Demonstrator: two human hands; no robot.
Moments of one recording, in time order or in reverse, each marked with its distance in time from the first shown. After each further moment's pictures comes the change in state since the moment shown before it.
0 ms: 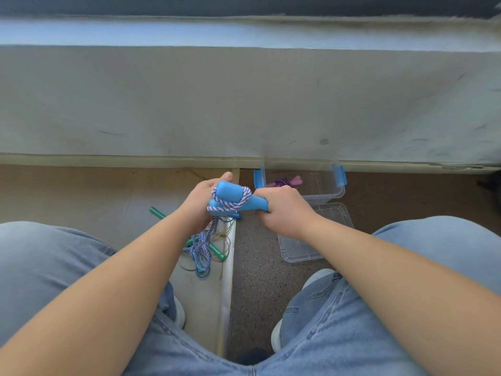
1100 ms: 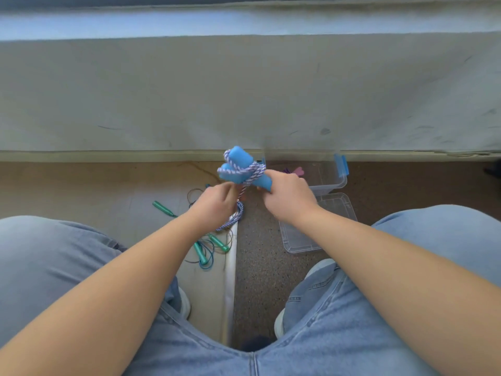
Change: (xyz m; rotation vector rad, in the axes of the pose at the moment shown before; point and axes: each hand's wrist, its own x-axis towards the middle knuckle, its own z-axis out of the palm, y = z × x) left_hand -0.009 -0.017 0.007 1.015 -0.052 0.253; right_hand 0.003 0.000 0.000 -0.061 0.087 0.239
